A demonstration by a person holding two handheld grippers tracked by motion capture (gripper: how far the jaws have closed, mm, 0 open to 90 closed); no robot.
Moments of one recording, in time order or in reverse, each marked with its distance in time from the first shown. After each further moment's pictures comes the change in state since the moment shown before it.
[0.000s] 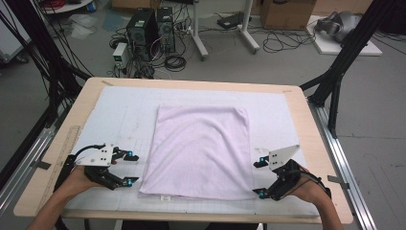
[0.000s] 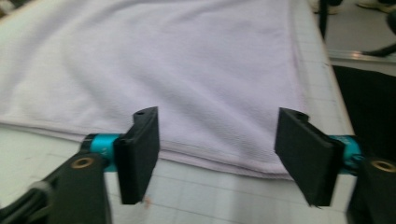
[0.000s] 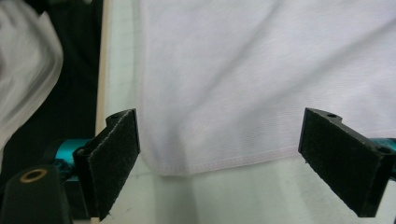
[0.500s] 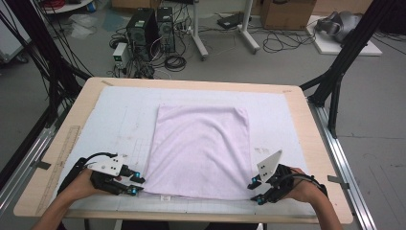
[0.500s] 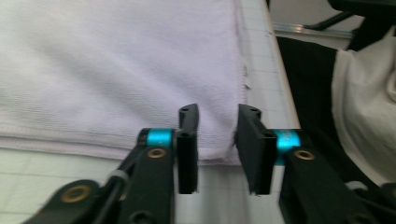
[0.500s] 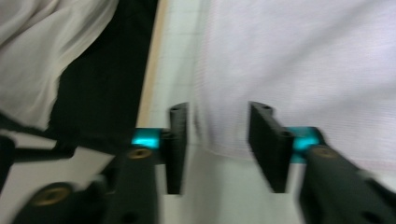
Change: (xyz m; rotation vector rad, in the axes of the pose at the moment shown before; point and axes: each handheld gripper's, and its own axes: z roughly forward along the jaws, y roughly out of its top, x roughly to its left) left arm -0.013 -0.004 0.019 0.127 -0.231 -0.009; right arm 0.006 0.004 0.021 0.199 0.213 -0.156
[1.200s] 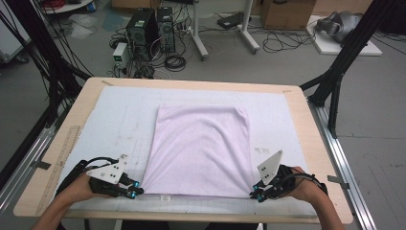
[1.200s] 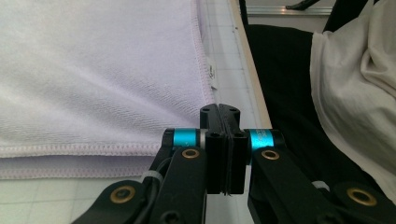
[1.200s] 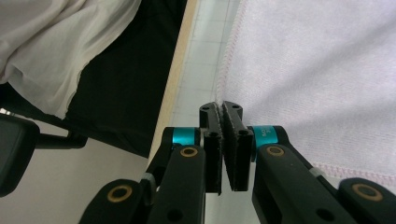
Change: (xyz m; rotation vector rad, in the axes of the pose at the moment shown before) left arm -0.015 0.010 0.003 0.065 -0.088 0.091; right arm 0.003 0.006 -0.004 0.013 0.090 -0.077
